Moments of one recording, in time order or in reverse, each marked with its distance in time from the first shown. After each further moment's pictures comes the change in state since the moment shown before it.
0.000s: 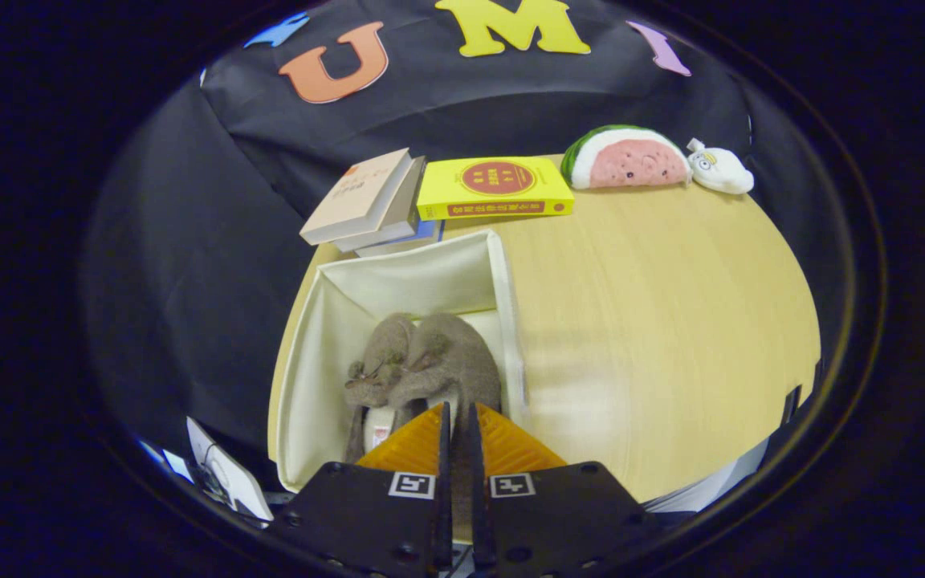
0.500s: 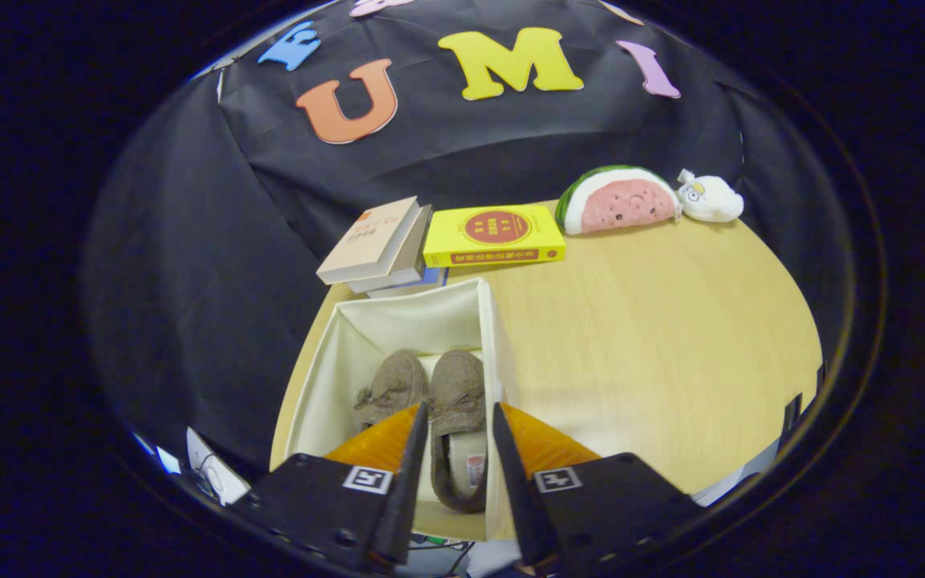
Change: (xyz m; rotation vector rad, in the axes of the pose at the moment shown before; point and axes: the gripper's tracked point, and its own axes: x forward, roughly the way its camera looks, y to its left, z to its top) arm -0.032 -0.018 0.023 -0.019 -0.225 0.025
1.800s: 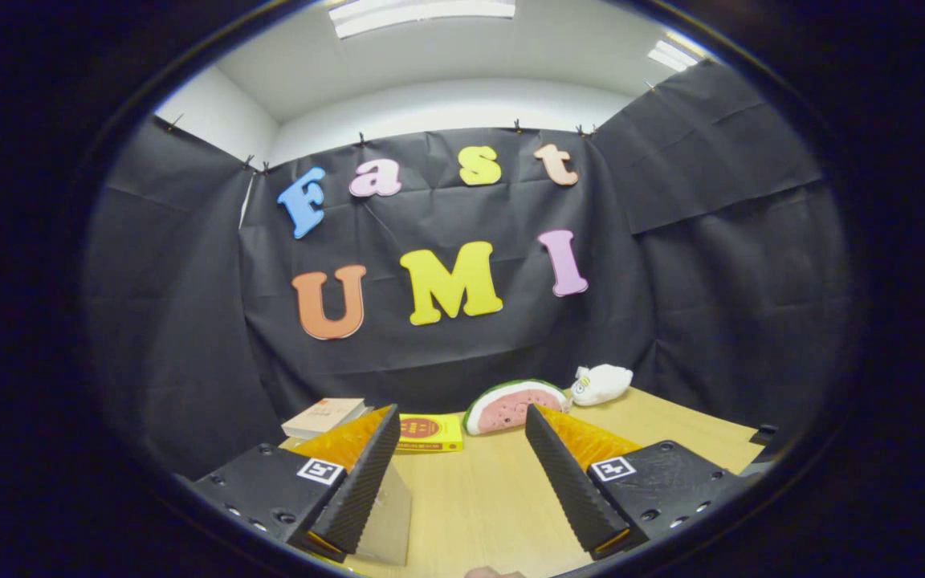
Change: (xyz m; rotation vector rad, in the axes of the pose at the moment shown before) arm -0.205 -0.094 0.057 -0.035 -0.820 -0.100
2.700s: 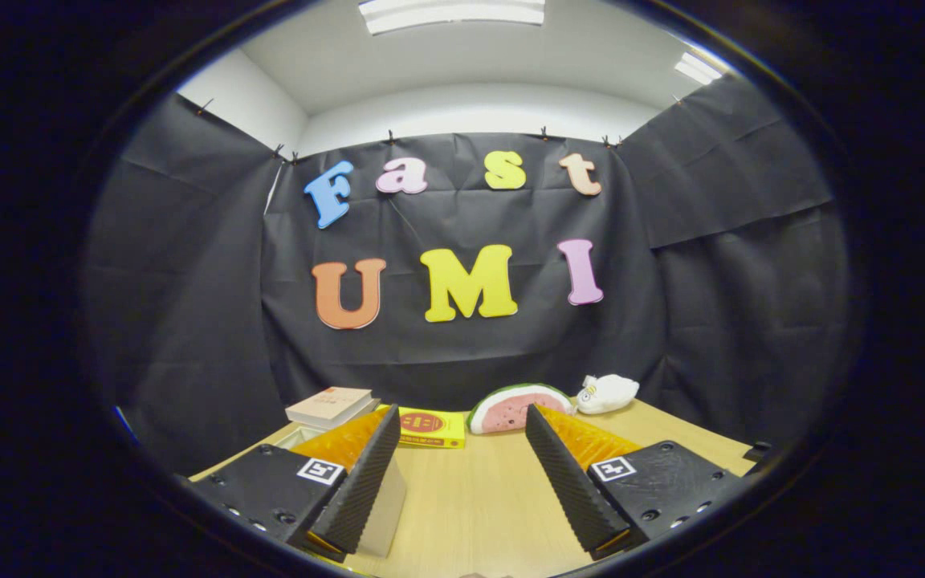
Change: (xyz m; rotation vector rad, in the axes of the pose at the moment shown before) arm -0.006 0.004 -0.016 -0.082 -0.009 0.034
